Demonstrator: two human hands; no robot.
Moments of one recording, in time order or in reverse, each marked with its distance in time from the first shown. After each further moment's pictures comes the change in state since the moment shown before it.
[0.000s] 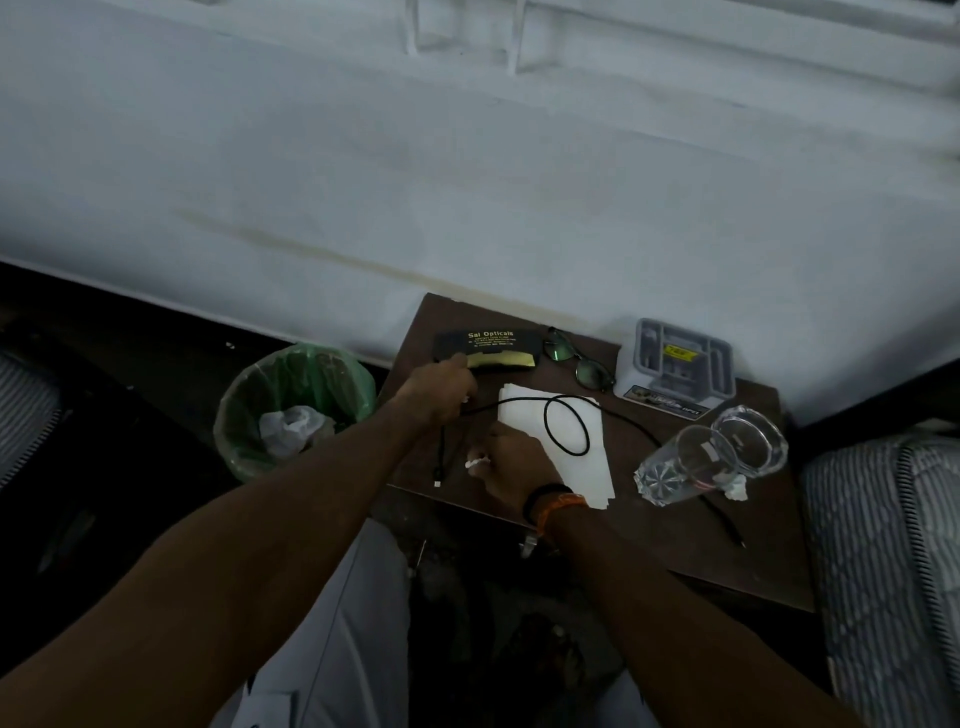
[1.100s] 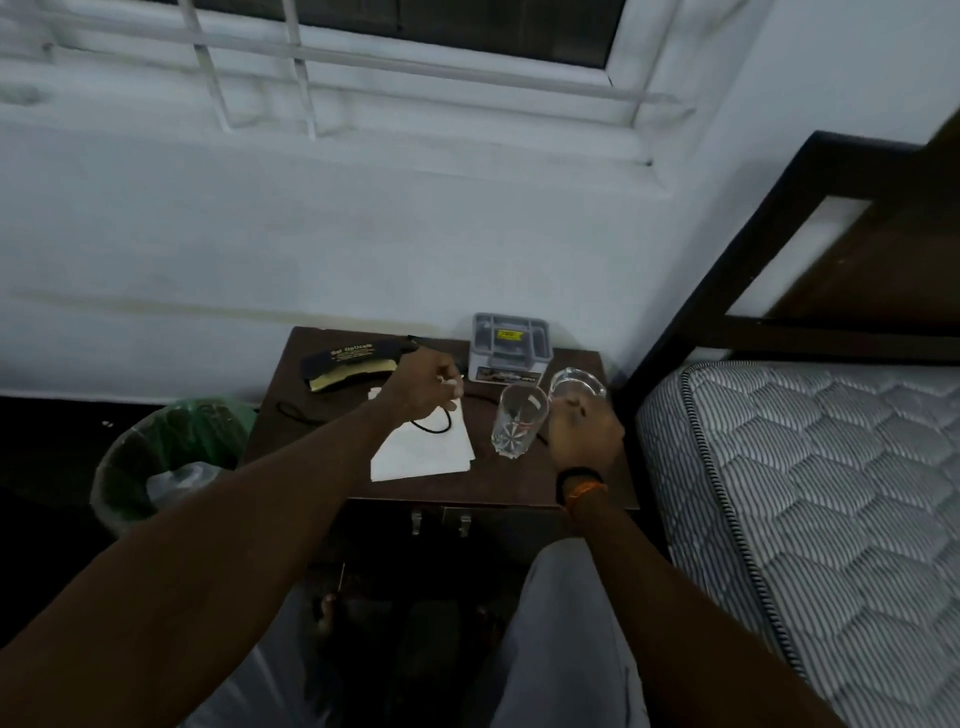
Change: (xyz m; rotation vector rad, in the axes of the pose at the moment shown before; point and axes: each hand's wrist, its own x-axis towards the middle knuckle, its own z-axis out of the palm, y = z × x) left_hand -0.015 0.170 -0.054 -0.833 0.142 0.118; right_hand -0.173 0.083 -0.126 0.324 1.060 0.688
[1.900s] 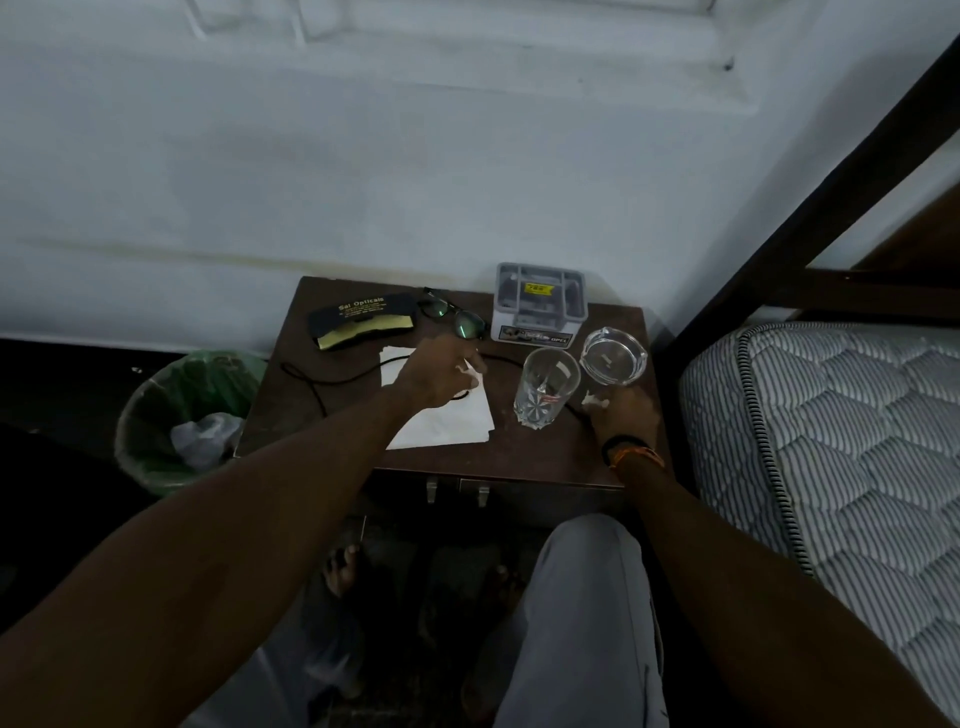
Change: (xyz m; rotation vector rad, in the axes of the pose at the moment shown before) left_hand 0.014 -0.037 0.028 0.269 -0.033 -0.021; right_hand 0.058 0.095 0.051 -0.455 -0.455 0.072
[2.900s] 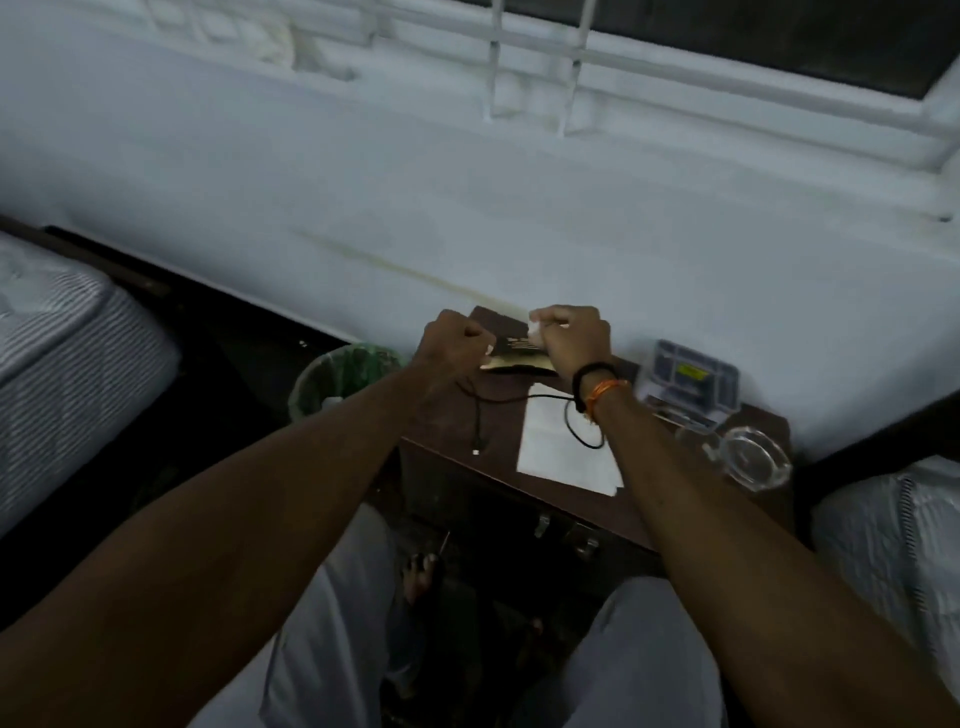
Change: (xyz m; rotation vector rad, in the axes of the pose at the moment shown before) left_hand -0.100 -0.062 -0.145 -0.324 0.501 -0.396; right_hand -0.096 -0.286 -0.009 0.560 -0.243 -0.513
